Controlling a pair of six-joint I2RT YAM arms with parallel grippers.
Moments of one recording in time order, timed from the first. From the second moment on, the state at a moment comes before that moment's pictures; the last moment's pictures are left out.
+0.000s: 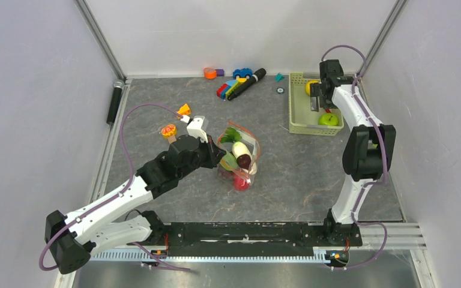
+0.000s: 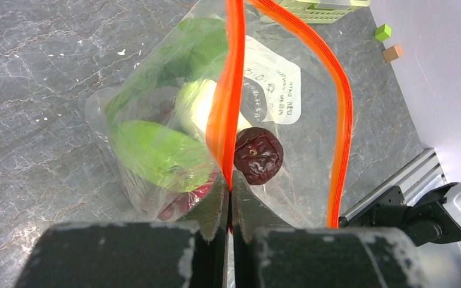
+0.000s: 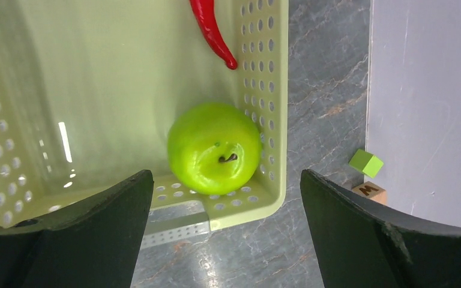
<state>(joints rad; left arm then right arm) -0.84 0.95 0.78 -0.25 -0.16 -0.61 0.06 1.89 1.66 -0.74 0.39 0.00</state>
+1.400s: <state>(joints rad) -0.84 0.95 0.78 -0.24 -0.16 -0.61 -0.04 2.21 1.87 -0.90 0.27 0.00</state>
